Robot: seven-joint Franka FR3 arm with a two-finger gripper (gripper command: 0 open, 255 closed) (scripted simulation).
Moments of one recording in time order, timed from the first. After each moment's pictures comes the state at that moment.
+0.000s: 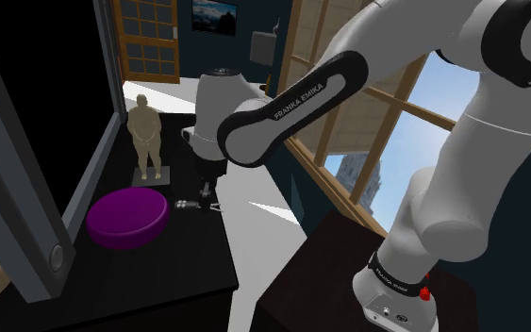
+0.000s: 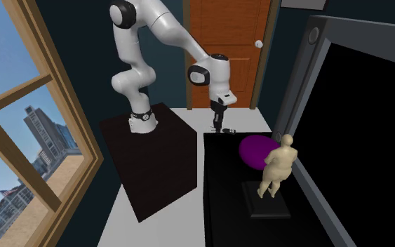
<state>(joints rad) 0.22 0.01 0.23 -2.35 -0.02 2.42 -0.20</state>
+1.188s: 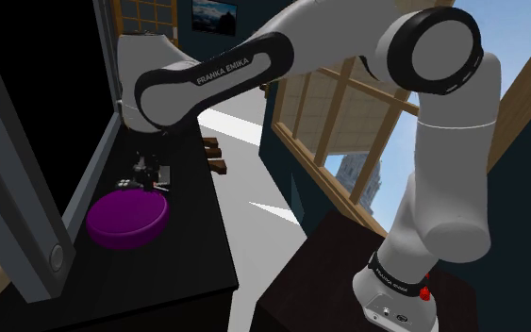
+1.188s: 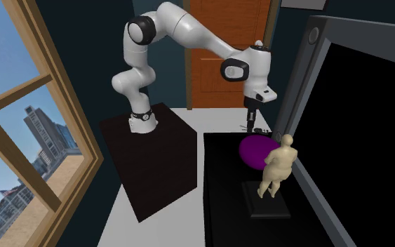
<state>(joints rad) 0.27 0.36 0.24 -1.75 -0.11 2.17 -0.12</state>
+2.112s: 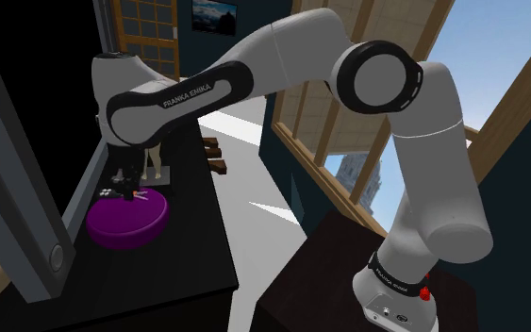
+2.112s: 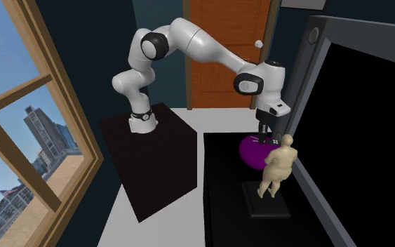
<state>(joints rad) 0.31 0.59 0.22 -1.51 -0.16 2.15 -0.10</state>
